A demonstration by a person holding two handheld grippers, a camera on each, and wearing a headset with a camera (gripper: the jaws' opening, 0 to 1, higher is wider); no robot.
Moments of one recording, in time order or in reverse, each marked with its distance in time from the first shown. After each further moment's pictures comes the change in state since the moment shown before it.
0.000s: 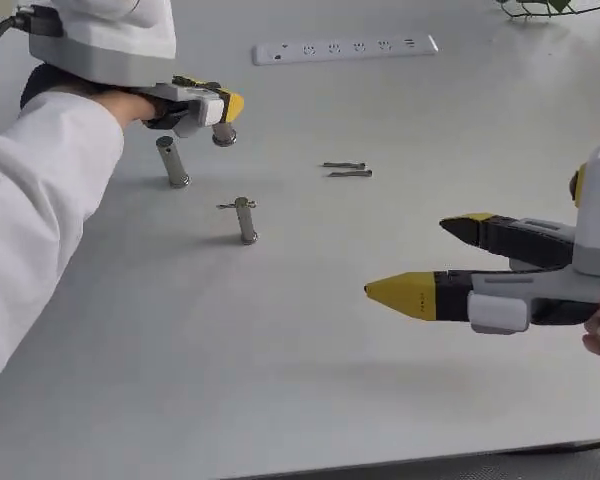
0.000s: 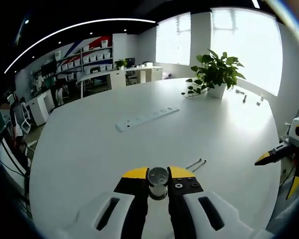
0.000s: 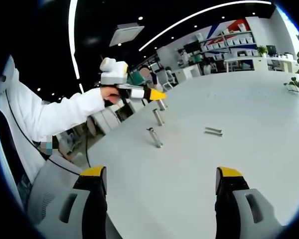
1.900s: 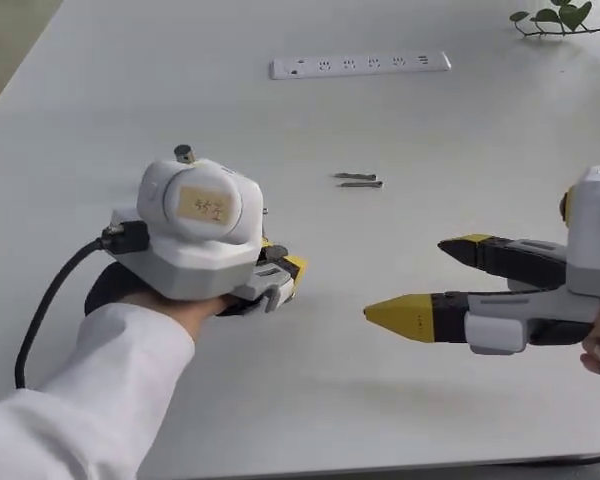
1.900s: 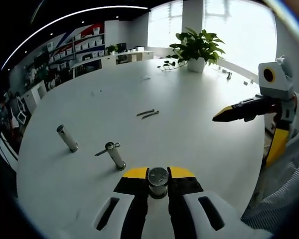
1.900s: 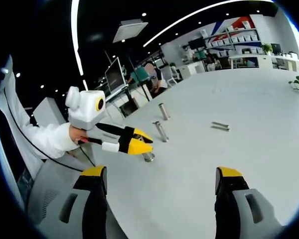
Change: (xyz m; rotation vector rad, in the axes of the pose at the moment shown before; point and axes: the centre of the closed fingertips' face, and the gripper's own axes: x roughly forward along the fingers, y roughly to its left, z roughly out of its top) left arm -0.033 -0.105 -0.118 -0.001 0.148 -0.031; right arm 0.002 0.010 -0.010 -0.012 0.039 0.039
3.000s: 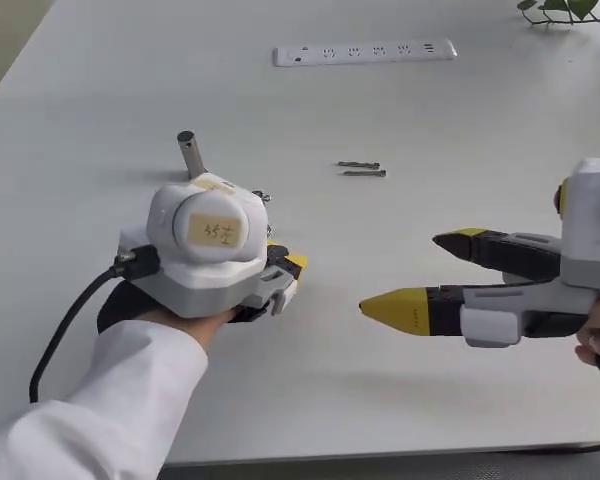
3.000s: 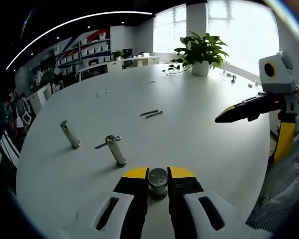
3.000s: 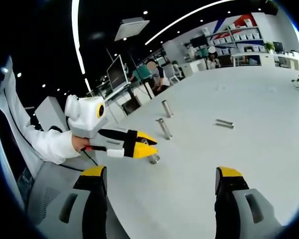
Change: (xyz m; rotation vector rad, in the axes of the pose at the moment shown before) left arm 0.005 0.000 -0.008 0.008 -0.061 0.047; right arm 0.004 0.006 -0.004 0.000 0.018 0.022
